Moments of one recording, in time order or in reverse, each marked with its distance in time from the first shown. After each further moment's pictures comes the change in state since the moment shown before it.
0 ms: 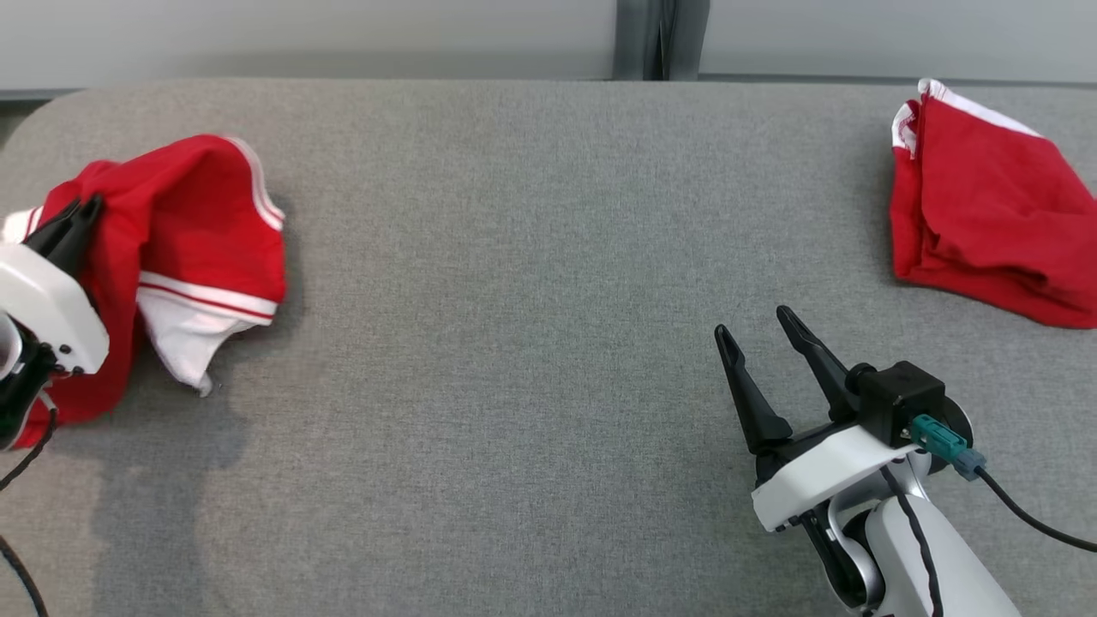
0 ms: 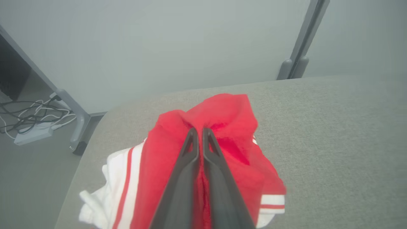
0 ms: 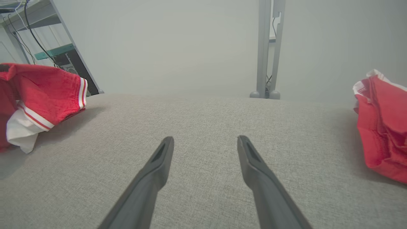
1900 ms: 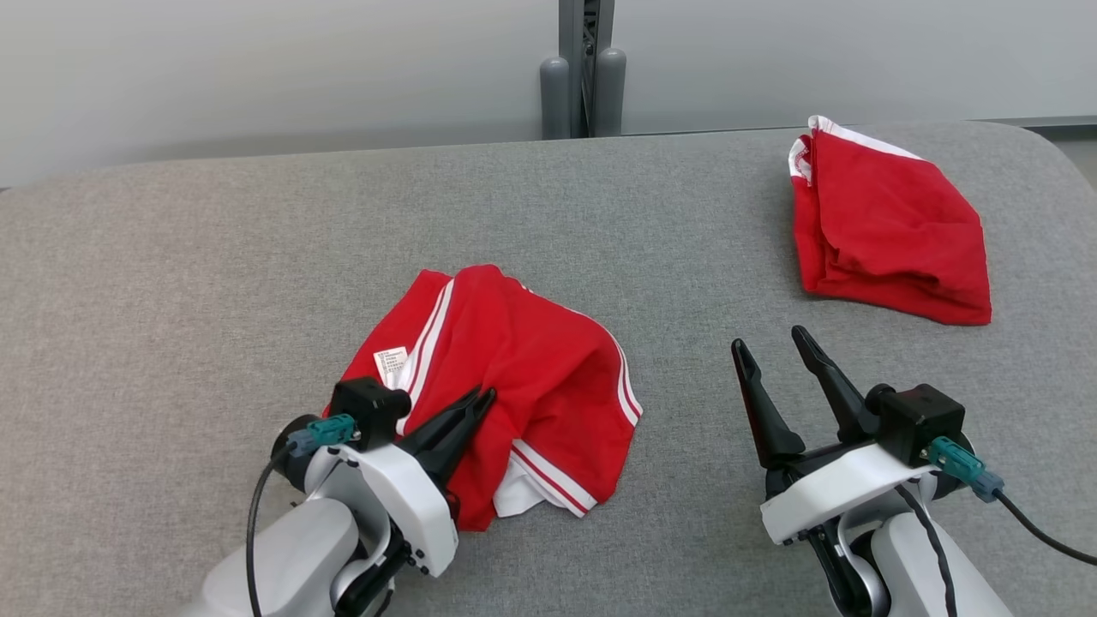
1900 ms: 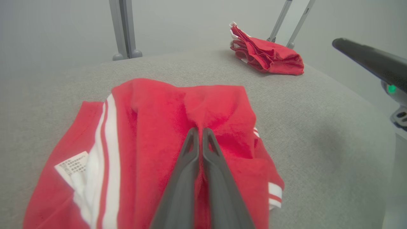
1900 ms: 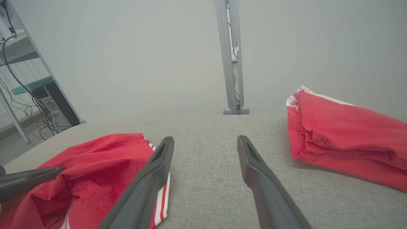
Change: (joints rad) left arm 0.298 -0.377 -0.118 -0.195 0.171 0.003 -0.185; right arm 0.023 0.000 -0.007 0.055 0.079 0.000 -0.069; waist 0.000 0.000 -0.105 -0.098
